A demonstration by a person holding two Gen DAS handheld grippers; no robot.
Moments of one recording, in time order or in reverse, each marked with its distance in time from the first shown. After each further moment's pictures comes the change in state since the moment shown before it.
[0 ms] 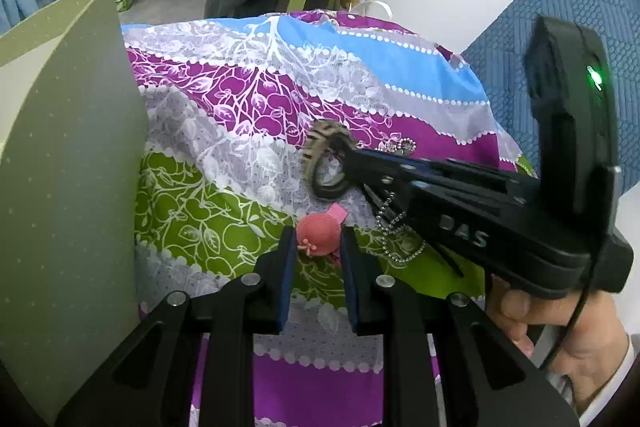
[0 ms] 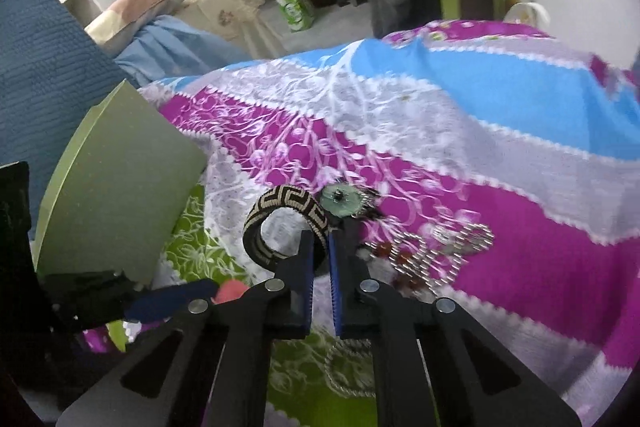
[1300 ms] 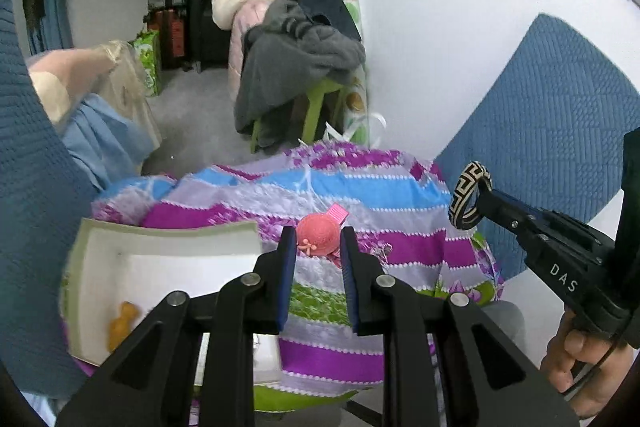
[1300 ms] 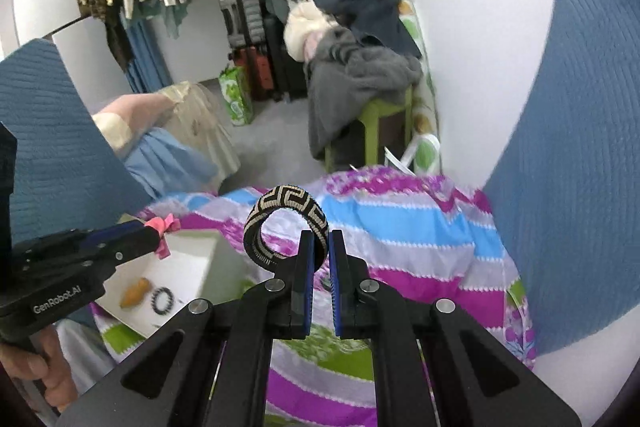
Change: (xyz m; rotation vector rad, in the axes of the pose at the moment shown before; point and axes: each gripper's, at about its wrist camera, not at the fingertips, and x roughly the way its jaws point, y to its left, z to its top) left arm -0.210 0.003 0.078 0.071 -0.227 0.076; right arm -0.202 0.121 0.057 0.026 -0.294 -0.273
